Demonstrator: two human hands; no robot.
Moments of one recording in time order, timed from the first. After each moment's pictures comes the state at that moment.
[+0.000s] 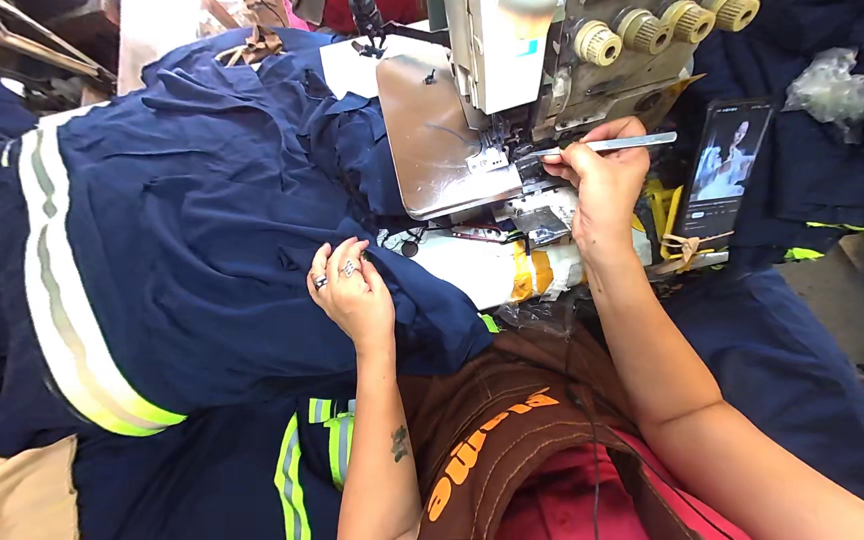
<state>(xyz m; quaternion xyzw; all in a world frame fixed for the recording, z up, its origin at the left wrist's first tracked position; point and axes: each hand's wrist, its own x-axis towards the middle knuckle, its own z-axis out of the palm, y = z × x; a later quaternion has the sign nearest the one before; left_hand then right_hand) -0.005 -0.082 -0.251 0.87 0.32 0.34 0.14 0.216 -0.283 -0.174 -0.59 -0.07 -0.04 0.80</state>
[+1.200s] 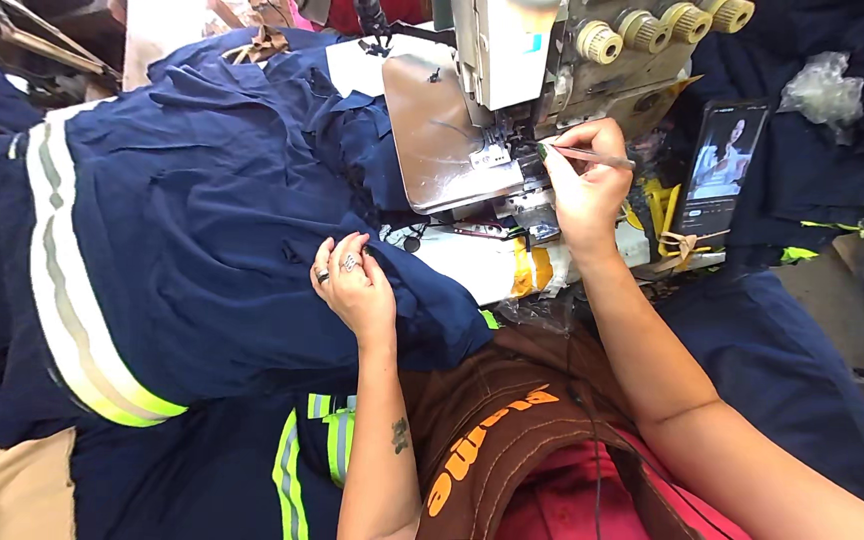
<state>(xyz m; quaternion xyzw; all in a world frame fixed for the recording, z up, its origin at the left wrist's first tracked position) -0.006 -0.082 -0.252 0.86 0.32 0.35 0.16 0.204 -0.280 -0.182 -0.68 -0.27 -0.18 0.66</state>
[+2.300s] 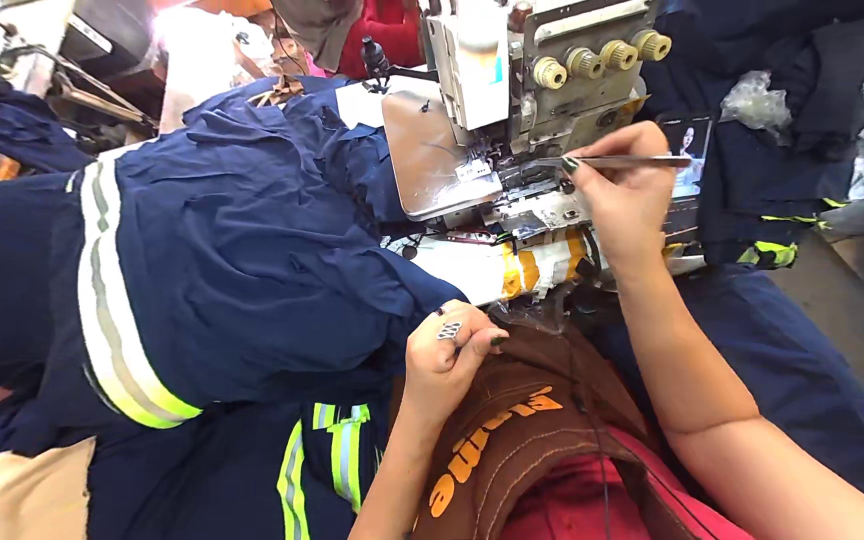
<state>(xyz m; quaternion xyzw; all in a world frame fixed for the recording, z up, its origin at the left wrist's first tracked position) -0.037 -0.198 -0.165 0.78 -0.04 0.29 0.55 0.187 -0.341 -0.136 -0.65 -0.29 -0.12 0.69</state>
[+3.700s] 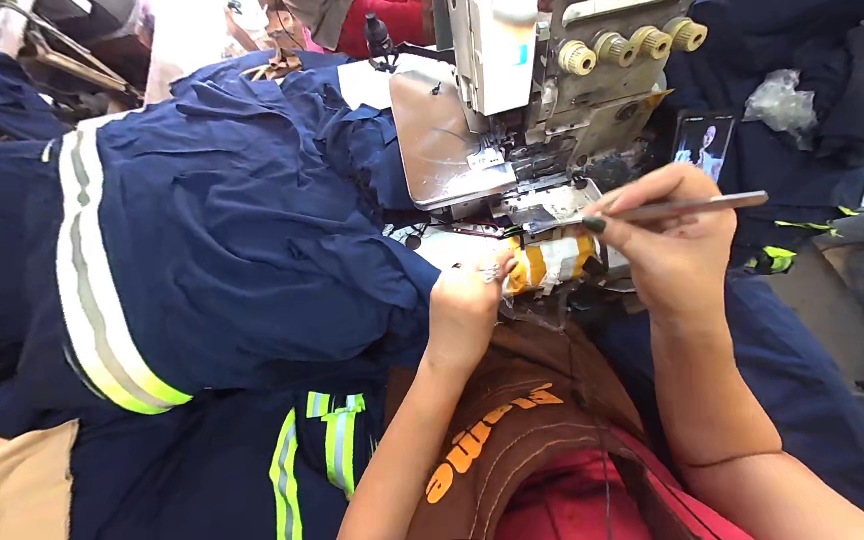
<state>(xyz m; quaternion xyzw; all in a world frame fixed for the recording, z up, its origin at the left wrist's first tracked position) 0.015 -0.203 -0.176 0.90 0.03 0.38 0.22 0.142 -0.370 -0.114 -0.61 -0.38 0.00 0.70</state>
